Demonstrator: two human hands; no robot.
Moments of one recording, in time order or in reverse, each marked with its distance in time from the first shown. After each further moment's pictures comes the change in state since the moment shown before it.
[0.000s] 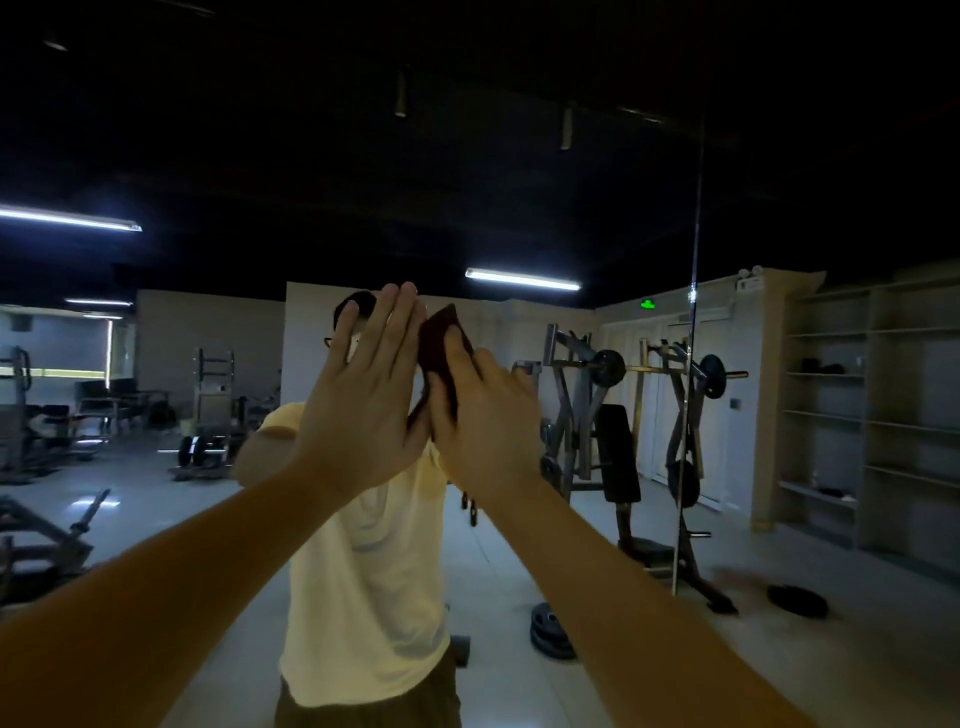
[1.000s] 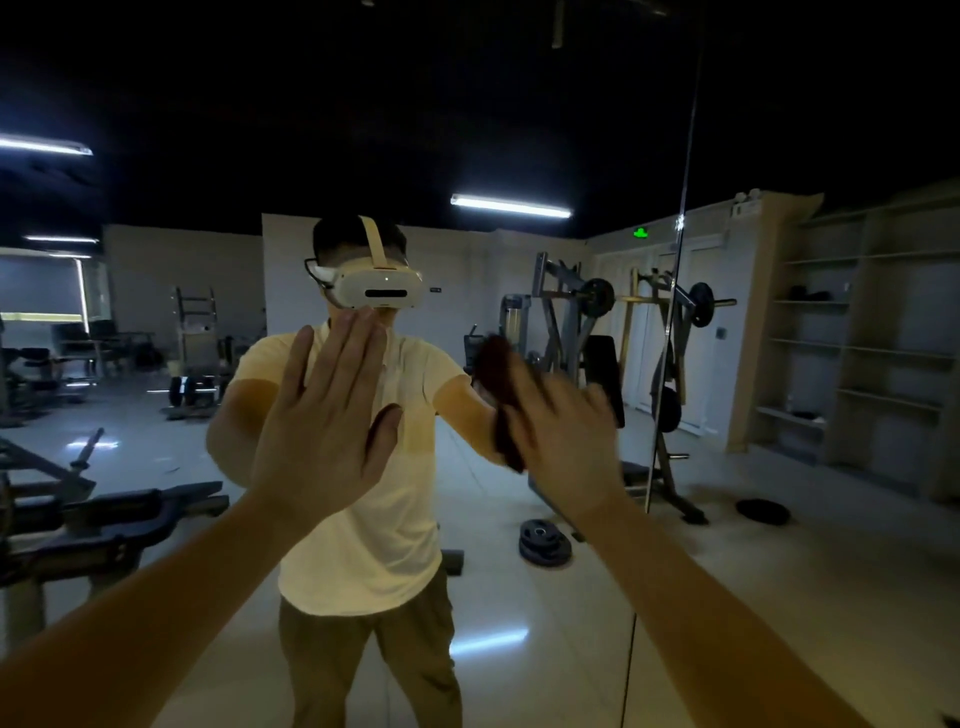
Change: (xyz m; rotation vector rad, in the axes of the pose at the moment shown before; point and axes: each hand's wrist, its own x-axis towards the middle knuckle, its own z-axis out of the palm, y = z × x) left_hand -0.099 0.034 0.006 -0.084 -0.039 -0.021; right_hand -0.121 0.092 -0.020 -0.236 -0.105 -0.114
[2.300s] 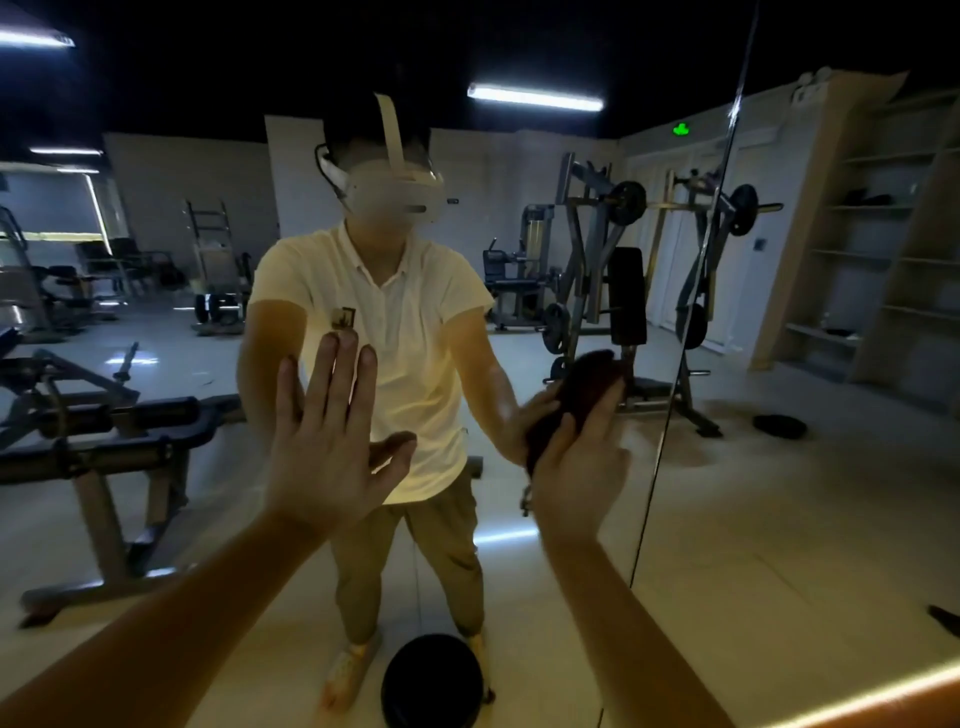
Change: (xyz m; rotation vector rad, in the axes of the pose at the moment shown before) left_hand -0.123 0.036 0.020 0.070 -0.074 -0.024; right_hand -0.131 -0.067 0.016 0.231 -0.144 0.927
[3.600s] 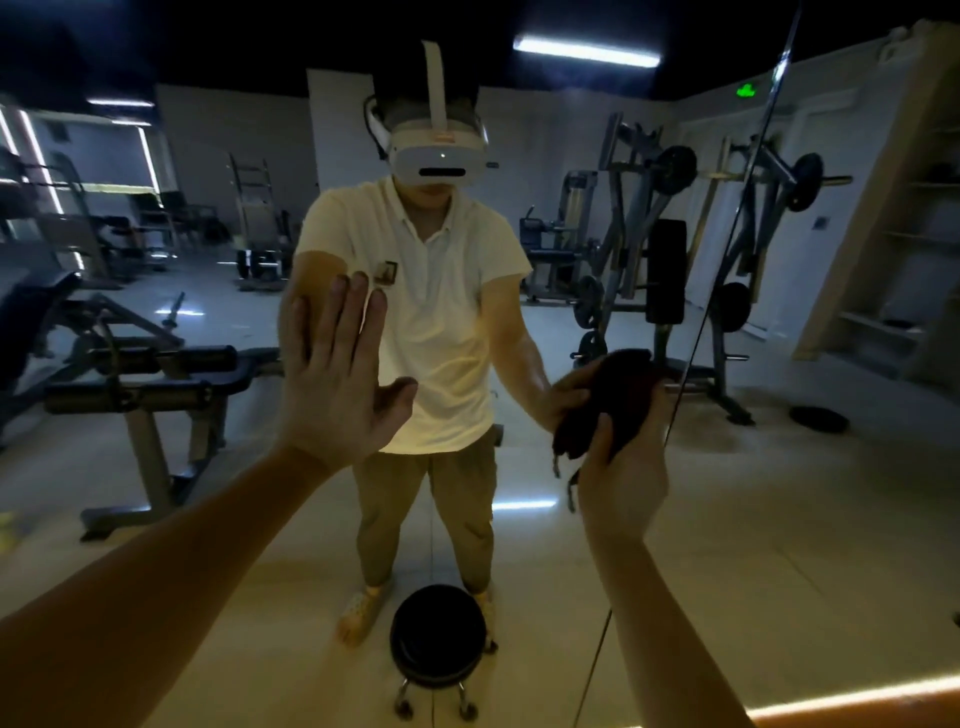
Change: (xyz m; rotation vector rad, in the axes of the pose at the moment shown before) left_hand 0.000 0.000 0.005 -0.055 -0.020 -0.045; right_hand -0.013 0.053 -0.031 0.231 -0.033 0.001
